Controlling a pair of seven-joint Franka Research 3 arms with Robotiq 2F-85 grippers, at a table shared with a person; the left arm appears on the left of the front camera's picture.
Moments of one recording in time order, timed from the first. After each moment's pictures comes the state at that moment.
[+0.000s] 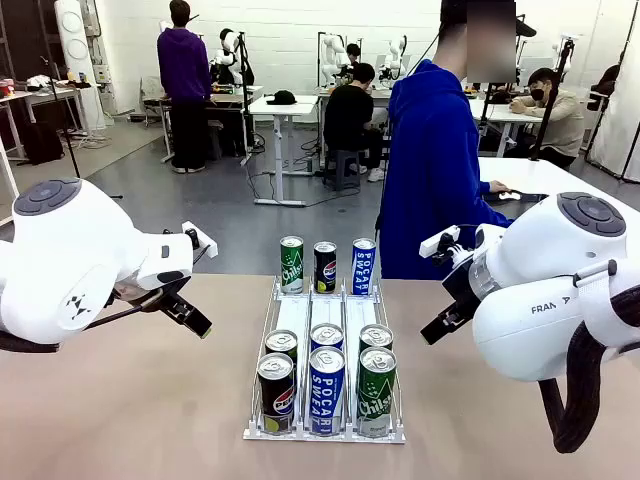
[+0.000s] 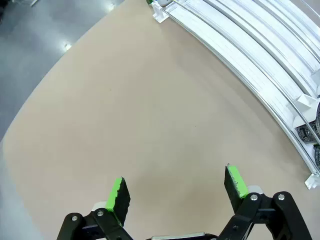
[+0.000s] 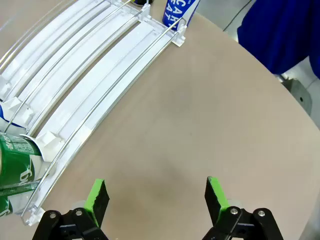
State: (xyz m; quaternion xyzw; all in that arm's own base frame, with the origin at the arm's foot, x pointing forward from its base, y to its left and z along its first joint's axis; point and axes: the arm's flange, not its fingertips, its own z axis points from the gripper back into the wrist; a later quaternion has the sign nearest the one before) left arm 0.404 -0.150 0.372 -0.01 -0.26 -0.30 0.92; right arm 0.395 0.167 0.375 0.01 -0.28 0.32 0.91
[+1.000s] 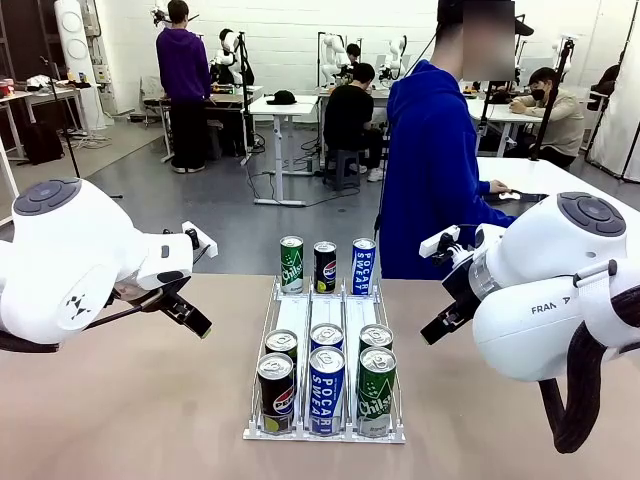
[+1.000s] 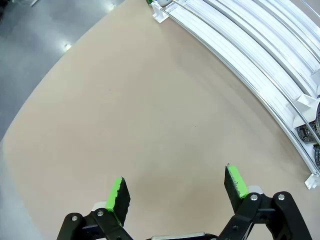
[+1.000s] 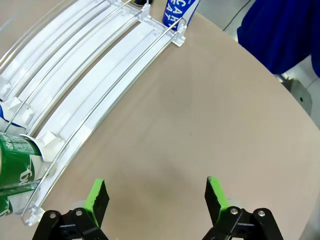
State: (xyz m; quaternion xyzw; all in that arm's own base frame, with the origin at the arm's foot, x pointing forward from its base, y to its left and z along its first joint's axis) left arm 0.404 -0.150 0.372 -0.01 -0.26 -0.30 0.92; right arm 0.395 0.167 0.375 0.01 -0.28 0.32 0.91
